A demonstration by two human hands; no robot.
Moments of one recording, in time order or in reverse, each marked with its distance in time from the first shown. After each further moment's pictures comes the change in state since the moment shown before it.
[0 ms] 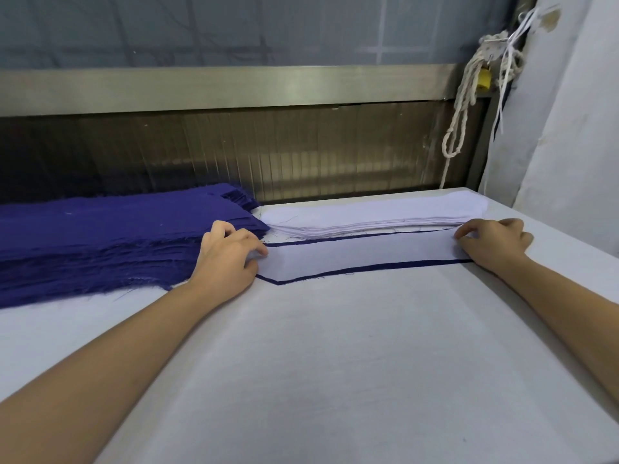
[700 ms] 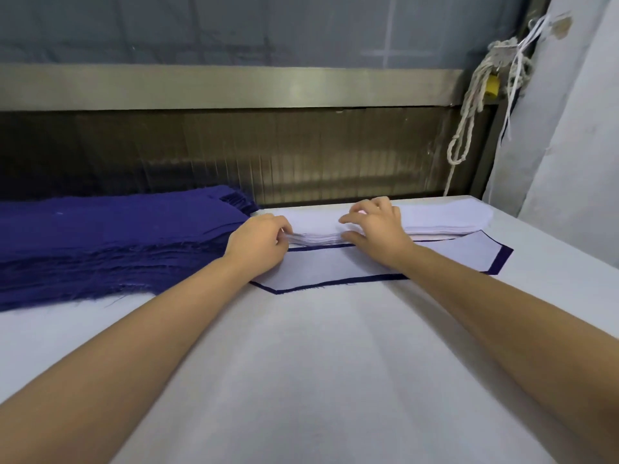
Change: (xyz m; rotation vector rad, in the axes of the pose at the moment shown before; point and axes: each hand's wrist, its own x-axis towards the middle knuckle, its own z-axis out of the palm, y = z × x) left_hand 0.053 0.027 0.015 -0.111 -0.060 -0.069; right_hand -0.011 -0.134 0.043 -0.027 -0.015 -0.726
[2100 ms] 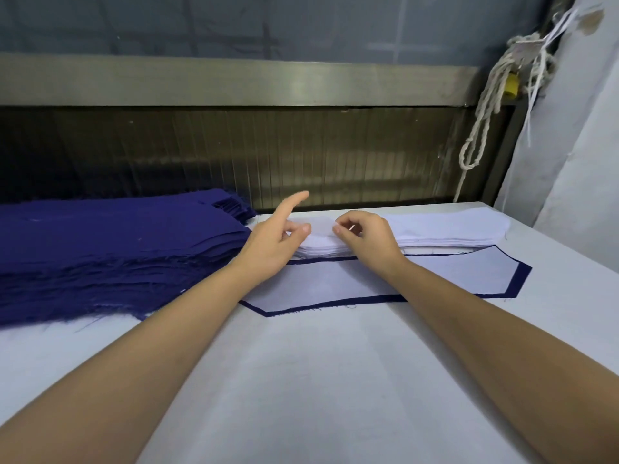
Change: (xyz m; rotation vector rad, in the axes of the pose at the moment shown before) left_hand 0.021 0.005 0.015 -0.575 -0.019 0.033; right_hand 0.021 -0.012 0.019 0.622 0.091 0.186
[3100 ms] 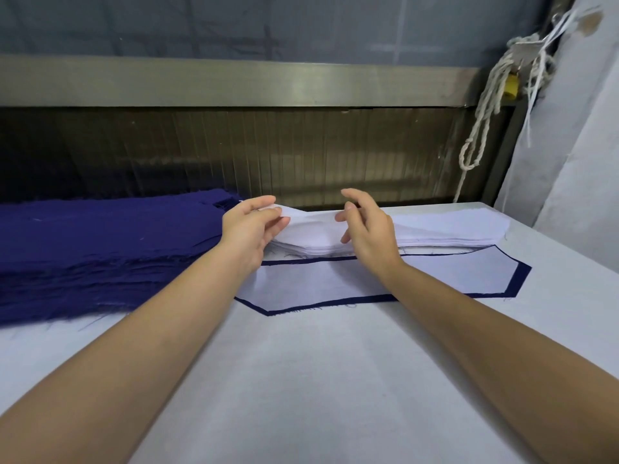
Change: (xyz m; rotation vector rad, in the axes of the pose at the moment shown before) left_hand 0.014 0.017 -0.015 -0.929 0.464 -0.546; right_hand -0.009 -0.018 0.002 0.239 0.181 0.035
